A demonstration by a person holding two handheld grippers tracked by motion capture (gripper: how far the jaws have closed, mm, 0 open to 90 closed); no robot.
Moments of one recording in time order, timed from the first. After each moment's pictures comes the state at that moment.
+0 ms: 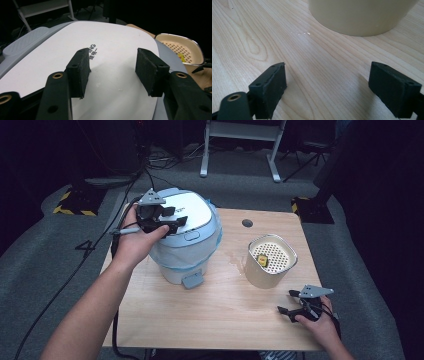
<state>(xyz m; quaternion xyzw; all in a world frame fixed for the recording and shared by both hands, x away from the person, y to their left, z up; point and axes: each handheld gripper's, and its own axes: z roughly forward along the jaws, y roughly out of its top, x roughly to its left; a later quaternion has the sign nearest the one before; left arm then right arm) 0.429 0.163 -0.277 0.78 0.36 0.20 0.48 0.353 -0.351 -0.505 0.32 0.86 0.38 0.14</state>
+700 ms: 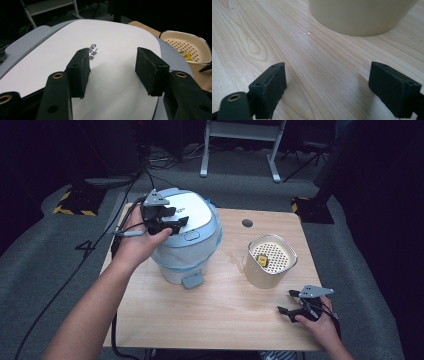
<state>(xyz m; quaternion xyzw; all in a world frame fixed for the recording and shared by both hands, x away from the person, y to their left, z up) 0.428 0.155 -0.274 0.78 0.37 0.21 0.45 0.353 -0.351 -0.505 0.32 0.86 0.38 0.14</state>
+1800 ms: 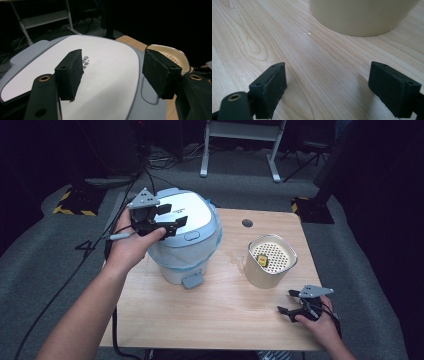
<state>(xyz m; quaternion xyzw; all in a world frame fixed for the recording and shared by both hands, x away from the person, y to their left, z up) 0.402 0.167 -0.263 0.76 0.34 0.21 0.52 0.354 -0.351 -0.505 0.32 0.86 0.38 0.14</state>
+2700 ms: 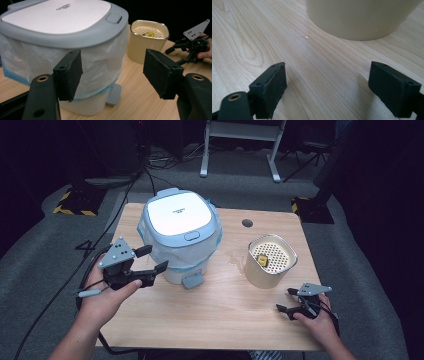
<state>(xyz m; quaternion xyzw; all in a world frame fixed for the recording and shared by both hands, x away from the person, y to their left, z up) 0.306 0.205 -0.311 0.76 0.34 0.21 0.51 0.360 -0.347 -0.505 0.32 0.86 0.38 0.14</state>
